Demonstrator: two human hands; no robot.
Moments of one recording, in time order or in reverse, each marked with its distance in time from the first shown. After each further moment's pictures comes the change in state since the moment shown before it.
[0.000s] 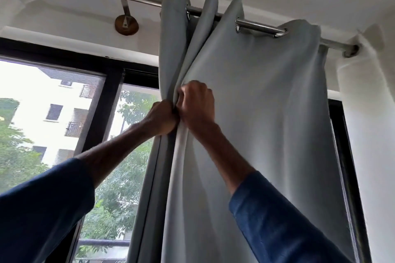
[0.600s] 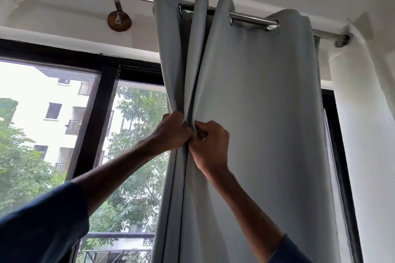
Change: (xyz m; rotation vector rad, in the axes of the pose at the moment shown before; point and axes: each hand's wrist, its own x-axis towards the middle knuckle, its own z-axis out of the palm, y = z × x) left_hand -0.056 0.041 0.018 -0.041 -0.067 -0.009; right_hand -0.111 0.029 -0.027 0.365 0.016 0.254
